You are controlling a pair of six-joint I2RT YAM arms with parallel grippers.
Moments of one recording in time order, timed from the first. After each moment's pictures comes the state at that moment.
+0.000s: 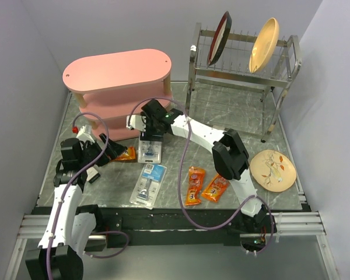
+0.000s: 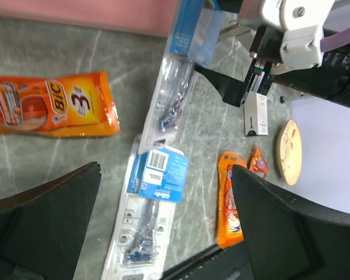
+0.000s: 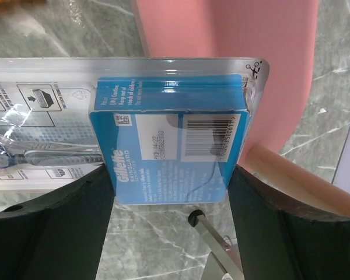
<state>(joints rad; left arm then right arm) 0.13 0.75 0.51 -0.27 0.60 -0.58 0.82 2.19 1.90 -0.61 0.02 -0.84</state>
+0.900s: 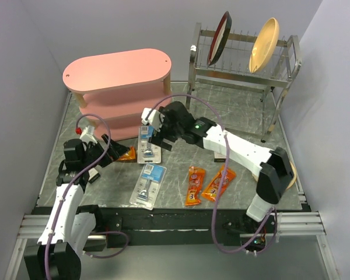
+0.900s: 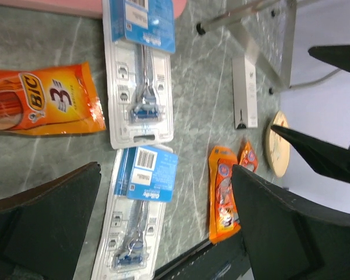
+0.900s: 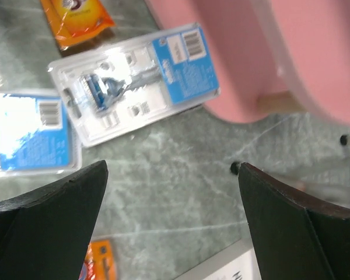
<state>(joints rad) 0.10 0.77 0.47 -0.20 0.63 -0.64 0.84 1.67 1.45 -0.47 -0.04 -0.52</state>
